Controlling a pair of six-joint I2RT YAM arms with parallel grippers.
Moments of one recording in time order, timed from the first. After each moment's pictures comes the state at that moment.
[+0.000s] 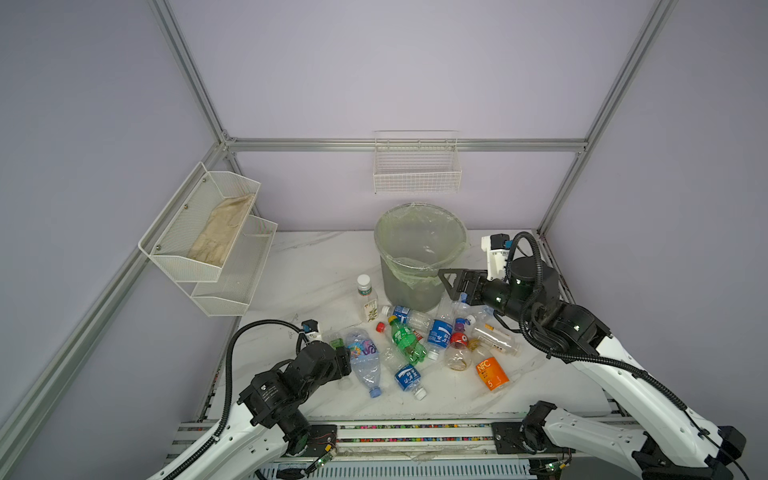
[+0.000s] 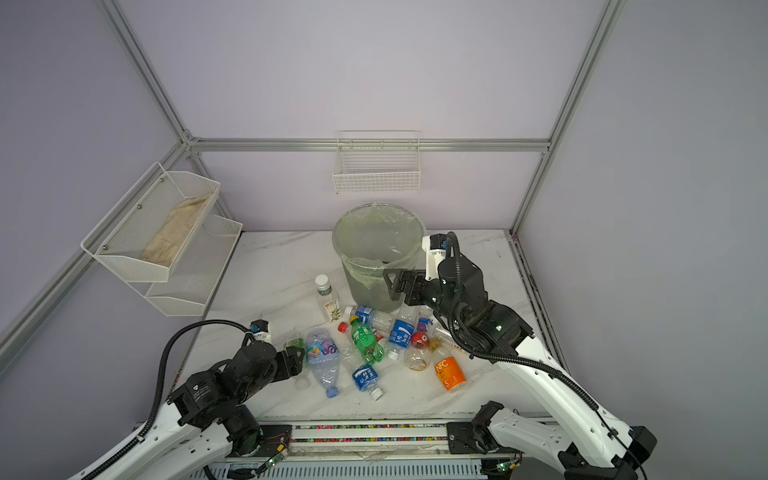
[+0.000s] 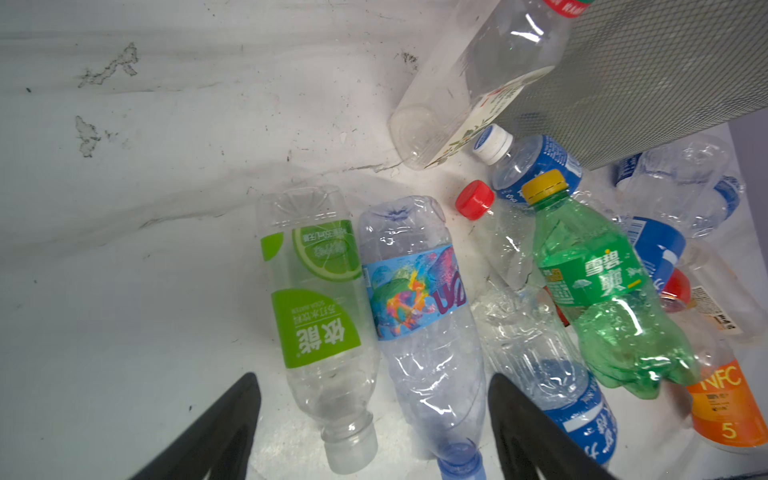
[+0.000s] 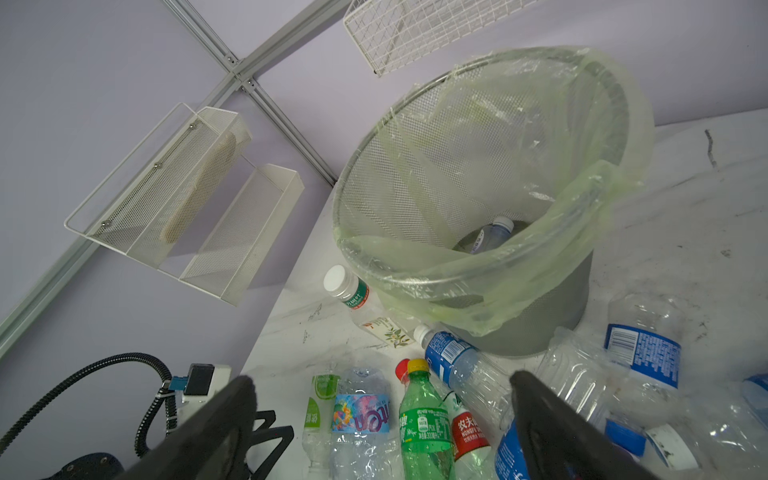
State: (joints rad) left arm -0.75 0.54 0.55 -0.87 -0.35 -0.87; right arm 0.71 1.00 1.20 -0.53 0.03 0.61
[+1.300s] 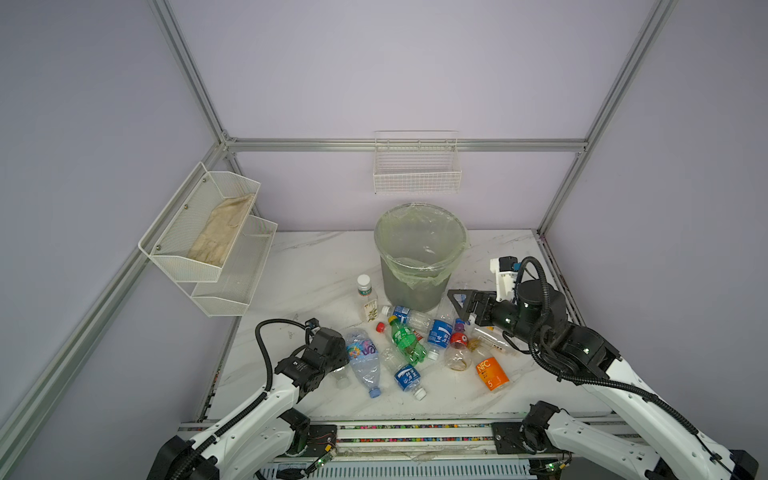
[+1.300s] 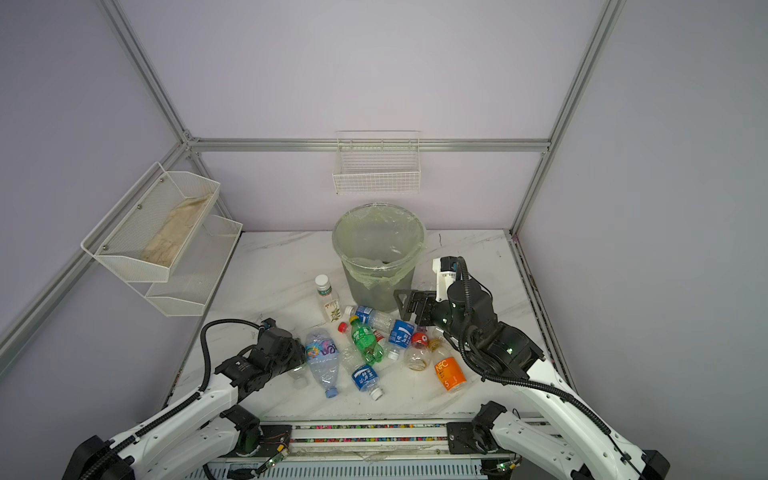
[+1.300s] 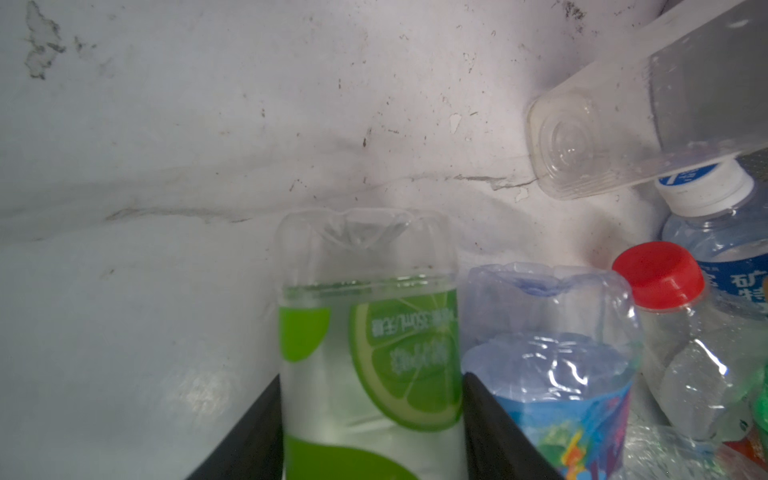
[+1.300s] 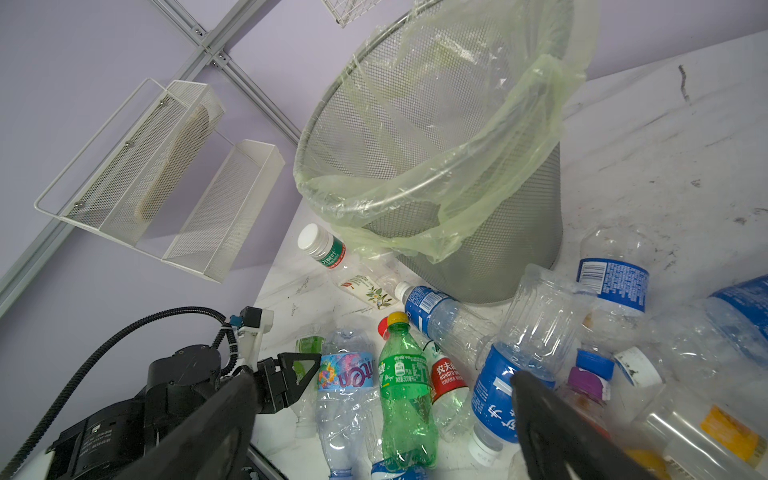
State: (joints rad) left arm -0.48 0.90 0.38 -0.46 -0.24 -0.83; right arm 0.71 0.85 1.03 -0.55 0.03 0.67
